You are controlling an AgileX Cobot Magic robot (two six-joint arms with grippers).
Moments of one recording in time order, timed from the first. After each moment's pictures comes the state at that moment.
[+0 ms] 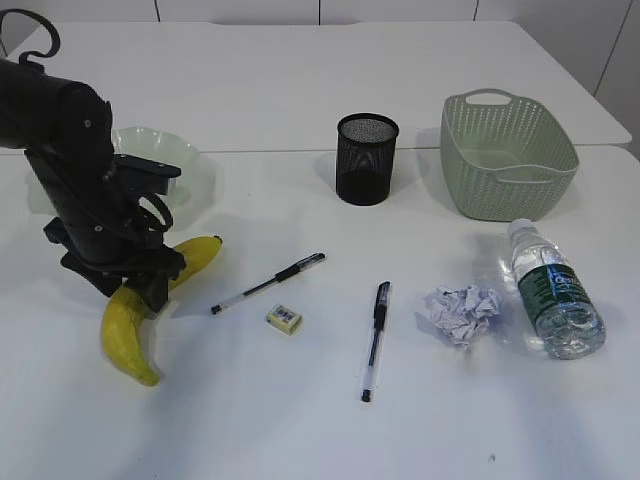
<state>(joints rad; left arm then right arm) -0.35 2.02 -1.30 0.02 0.78 -0.02 -0.04 1.41 -1.20 -0.07 1.24 0.13</state>
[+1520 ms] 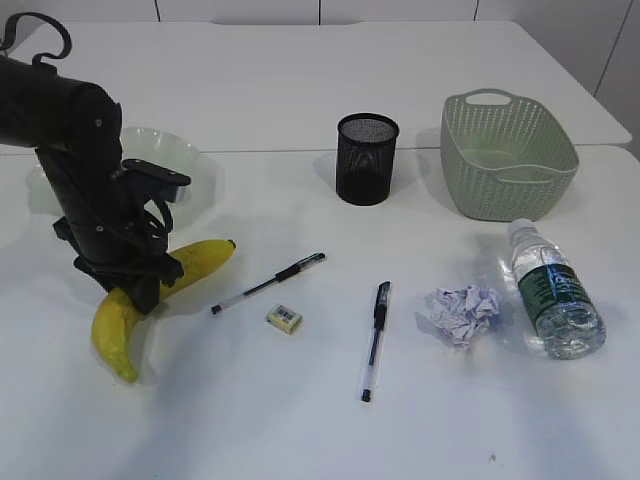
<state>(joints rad) -0.35 2.05 -1.35 0.02 0.83 0.10 -0.04 1.41 -1.20 -0.08 1.24 0.13</state>
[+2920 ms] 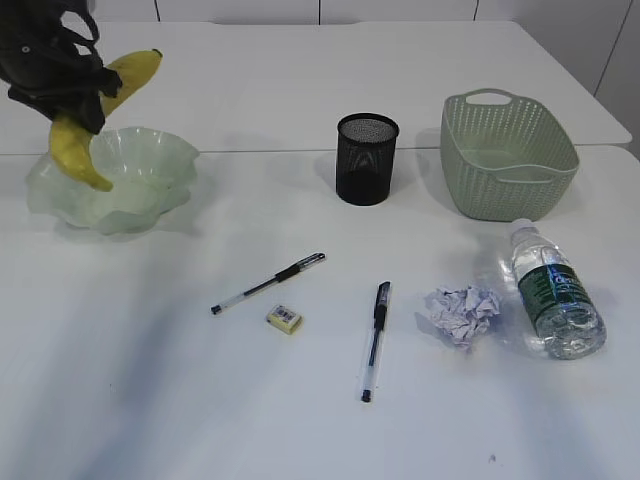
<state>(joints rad) -0.15 2.06 -1.87 0.04 0.98 0.06 -0.04 1.41 -1.27 -0.11 1.24 0.13</state>
